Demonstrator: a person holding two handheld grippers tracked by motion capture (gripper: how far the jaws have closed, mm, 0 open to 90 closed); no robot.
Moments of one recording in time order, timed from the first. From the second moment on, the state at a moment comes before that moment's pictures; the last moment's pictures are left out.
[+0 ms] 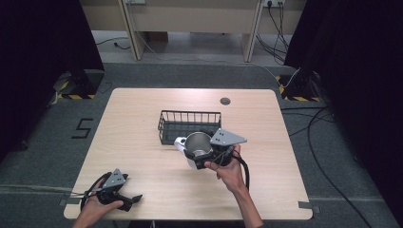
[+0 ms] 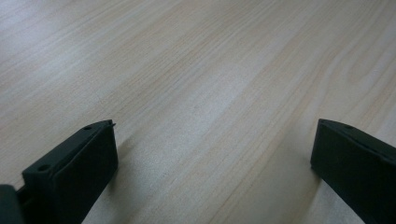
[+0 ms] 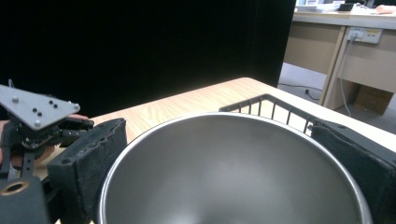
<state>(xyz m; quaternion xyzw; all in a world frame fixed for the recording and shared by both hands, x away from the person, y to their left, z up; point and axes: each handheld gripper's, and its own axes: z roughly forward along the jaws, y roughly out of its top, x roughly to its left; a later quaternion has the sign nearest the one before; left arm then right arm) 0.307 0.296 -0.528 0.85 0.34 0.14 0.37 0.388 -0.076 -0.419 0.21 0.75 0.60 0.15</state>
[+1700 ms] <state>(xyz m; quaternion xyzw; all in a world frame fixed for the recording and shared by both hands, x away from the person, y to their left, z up) 0.306 0.296 -0.528 0.85 0.34 0.14 0.37 0.507 -0.062 -0.373 0.23 0.76 0.58 0.16</state>
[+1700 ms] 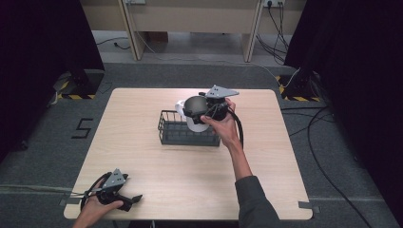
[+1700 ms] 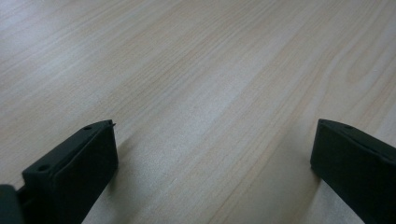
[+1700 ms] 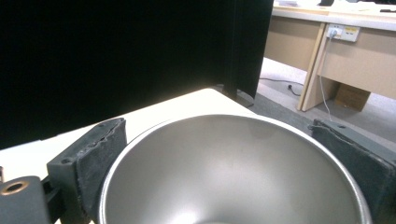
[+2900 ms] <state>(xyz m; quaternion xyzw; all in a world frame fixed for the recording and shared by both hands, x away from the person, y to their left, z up) 0.306 0.296 -0.528 0.85 0.34 0.14 0.37 0.536 -0.056 -0.406 0.26 0.79 0.54 0.15</state>
